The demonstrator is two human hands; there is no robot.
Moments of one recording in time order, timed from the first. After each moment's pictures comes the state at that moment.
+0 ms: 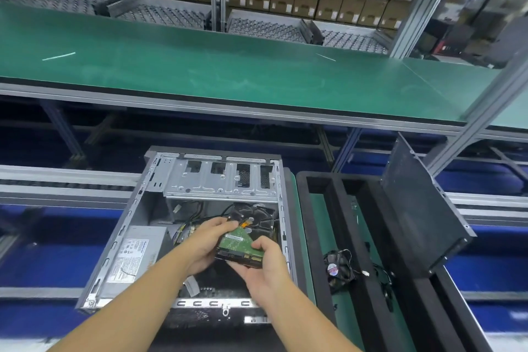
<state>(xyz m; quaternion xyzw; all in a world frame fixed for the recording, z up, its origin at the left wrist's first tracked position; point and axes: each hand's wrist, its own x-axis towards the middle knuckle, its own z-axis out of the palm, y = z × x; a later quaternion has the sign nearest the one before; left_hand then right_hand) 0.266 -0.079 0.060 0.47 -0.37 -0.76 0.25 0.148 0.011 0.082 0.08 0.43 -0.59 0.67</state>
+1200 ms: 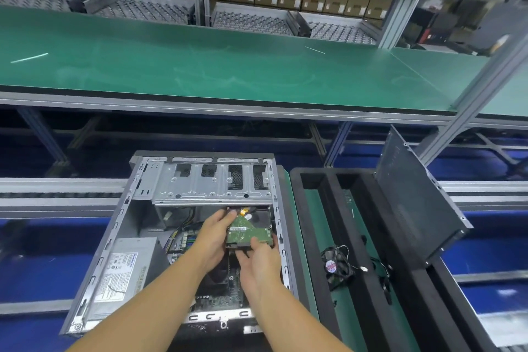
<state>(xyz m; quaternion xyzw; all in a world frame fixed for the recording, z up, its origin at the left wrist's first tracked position) 0.227 -0.100 0.039 0.47 -0.33 -0.74 0.35 0.154 -0.023 0.042 0.14 0.52 -0.66 0.52</state>
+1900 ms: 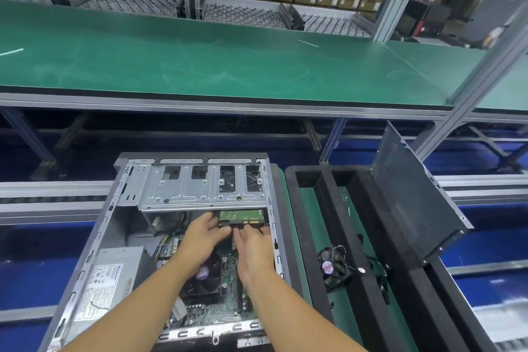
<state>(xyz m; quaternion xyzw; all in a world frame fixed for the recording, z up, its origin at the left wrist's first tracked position) 0.247 -0.117 0.013 0.50 -0.56 -0.60 0.29 0.143 -0.055 0.043 0.06 0.51 -0.67 0.53</state>
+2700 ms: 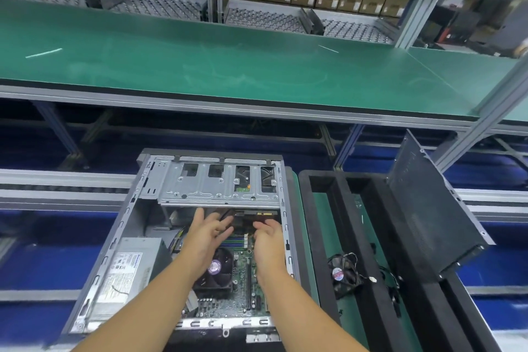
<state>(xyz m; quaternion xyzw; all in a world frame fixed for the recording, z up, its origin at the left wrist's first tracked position) 0.258 -0.107 0.030 0.47 -0.30 -0.72 0.43 0.137 -0.046 0.059 -0.17 0.70 -0.51 0.47</state>
